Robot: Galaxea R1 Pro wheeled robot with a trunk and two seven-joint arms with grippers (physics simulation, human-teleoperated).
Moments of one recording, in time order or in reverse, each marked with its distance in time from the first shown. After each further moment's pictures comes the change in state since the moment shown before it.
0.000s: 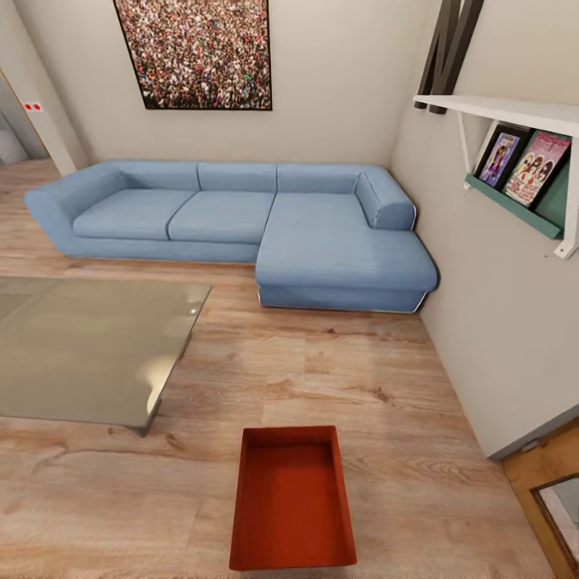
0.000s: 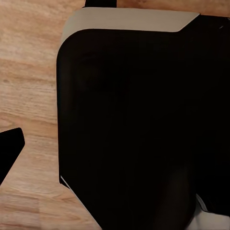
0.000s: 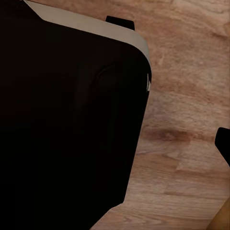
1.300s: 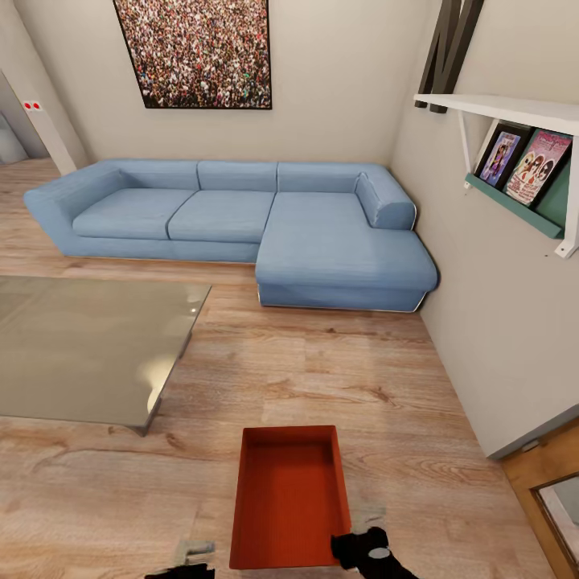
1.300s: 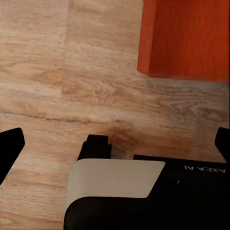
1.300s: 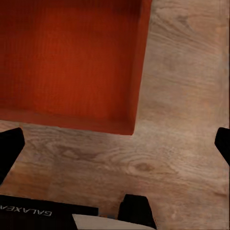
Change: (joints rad) left arm -0.045 0.011 -0.005 -0.525 -0.020 0.279 0.009; right arm -0.235 -0.003 0.000 -0.412 0.007 0.220 -0.050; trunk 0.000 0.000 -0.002
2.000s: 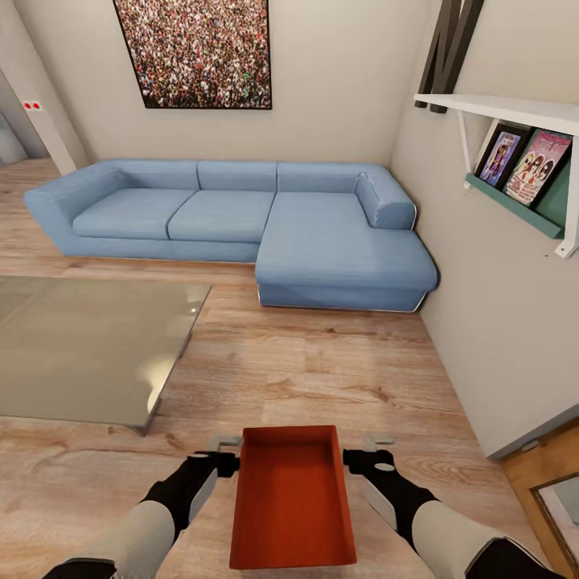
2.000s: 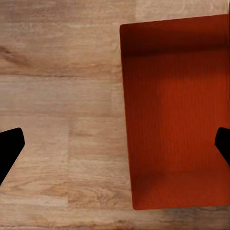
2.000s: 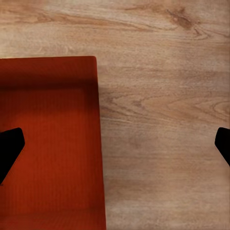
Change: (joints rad) left arm -0.408 -0.055 -0.013 0.213 -0.141 -0.047 0.005; right arm -0.307 -0.006 -0.006 0.199 -0.164 -0.114 -0.006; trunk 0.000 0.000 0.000
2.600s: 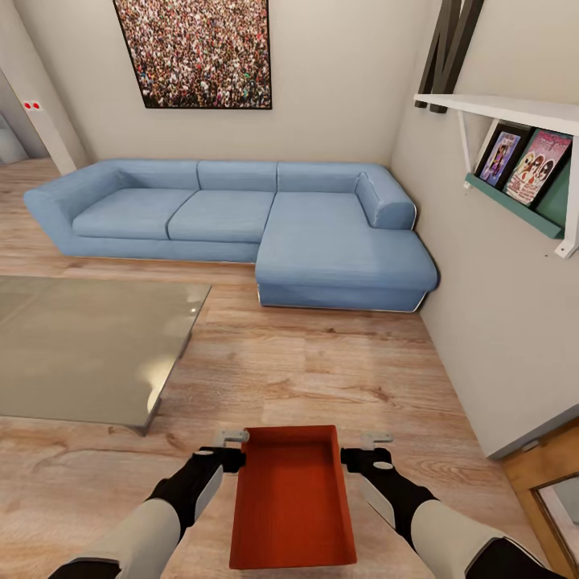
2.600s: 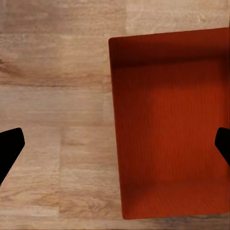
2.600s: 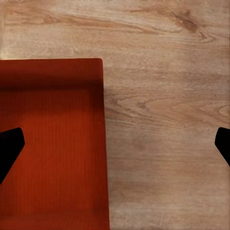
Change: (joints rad) left arm -0.002 -0.021 0.004 -0.018 -0.003 -0.013 -0.004; right arm -0.001 0.002 0.003 -0.013 0.007 0.010 0.009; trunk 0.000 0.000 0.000
